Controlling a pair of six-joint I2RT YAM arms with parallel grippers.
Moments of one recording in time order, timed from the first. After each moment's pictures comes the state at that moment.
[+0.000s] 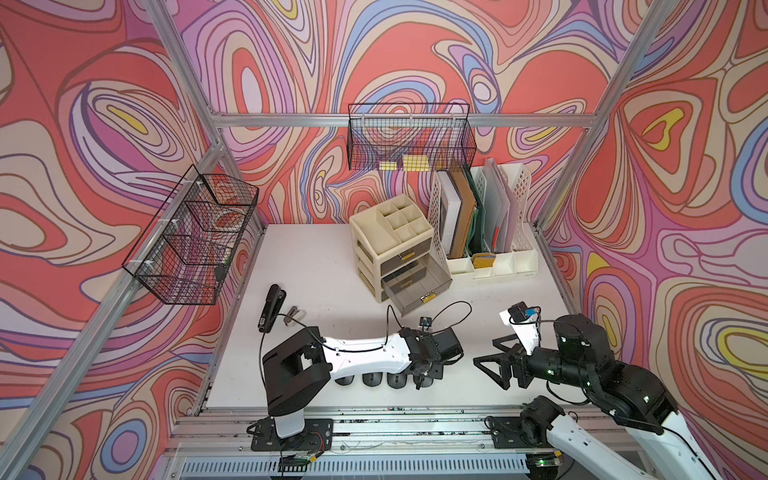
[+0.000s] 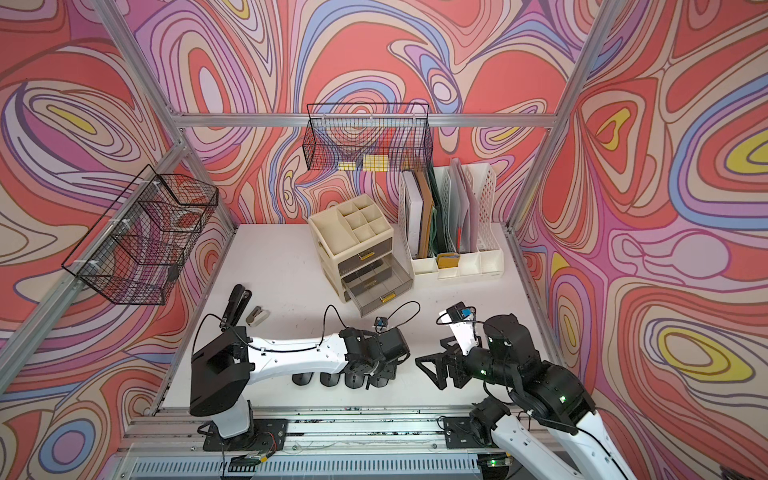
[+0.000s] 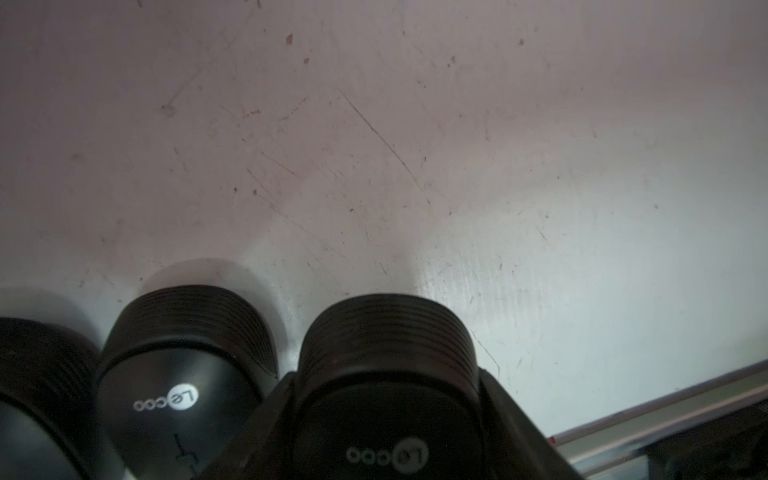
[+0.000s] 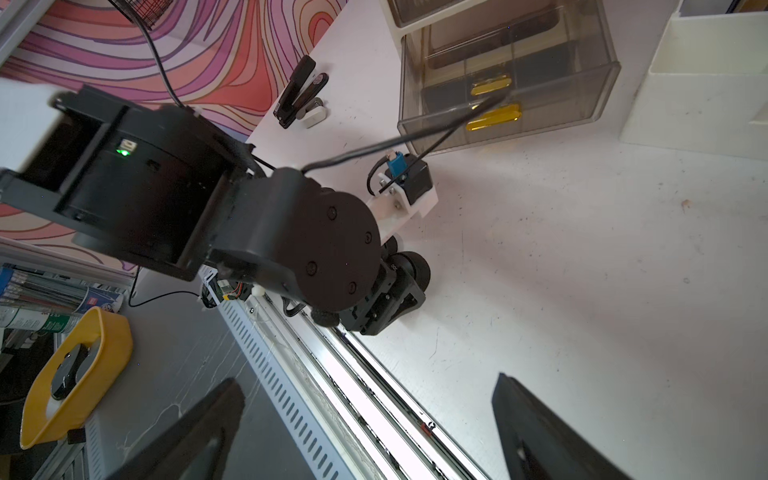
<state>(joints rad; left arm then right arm) -1.21 1.79 1.19 -0.67 -0.17 -1.03 0.56 0.53 0.95 -1.06 -0.38 0.24</state>
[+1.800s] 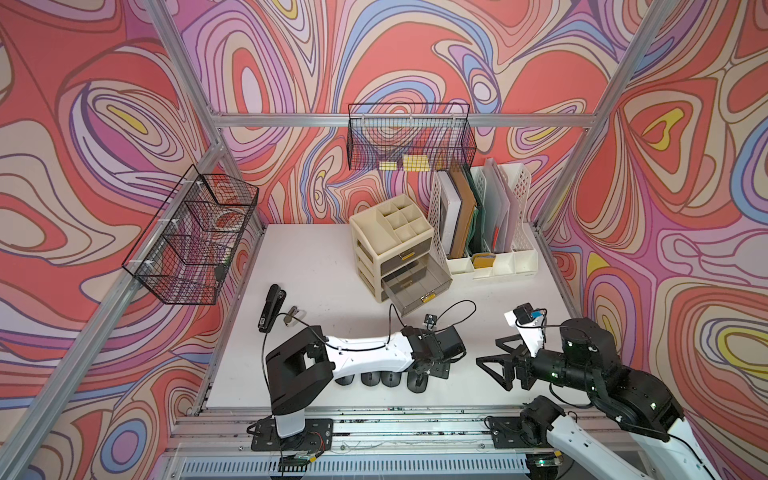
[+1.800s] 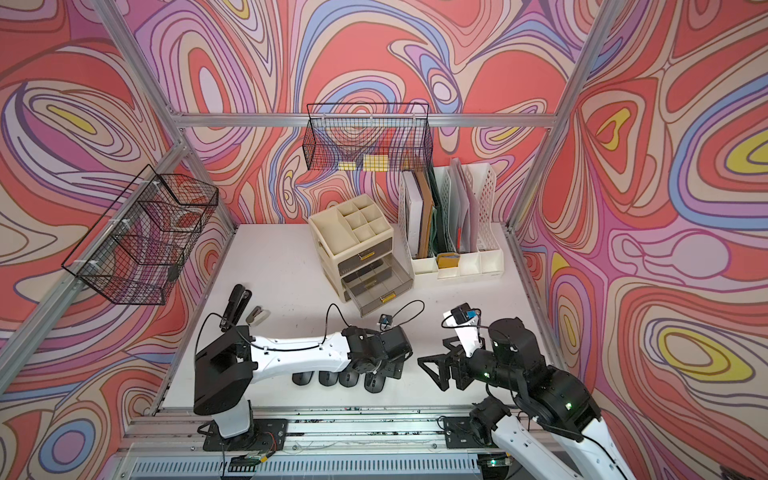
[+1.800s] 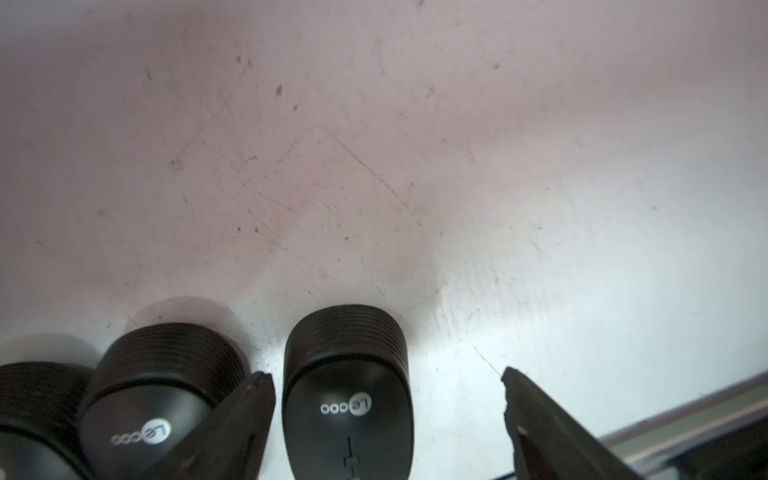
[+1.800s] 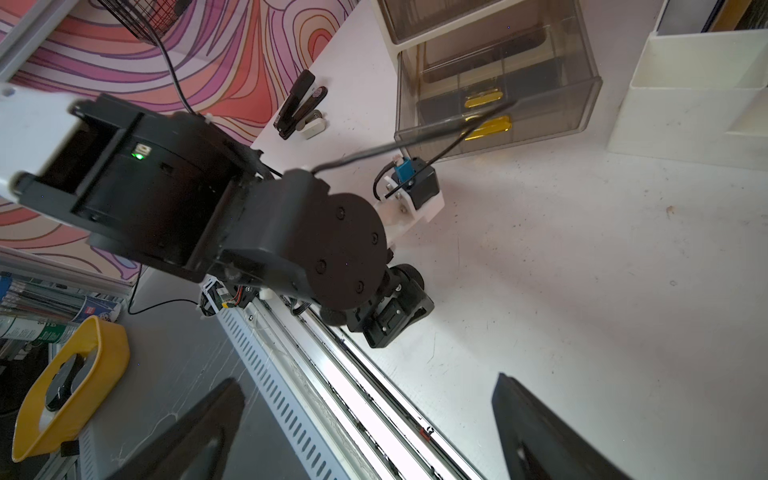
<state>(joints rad) -1.20 1.77 1.27 -0.71 -0.23 -0.89 0.56 0.49 0.95 -1.06 -0.36 0.25</state>
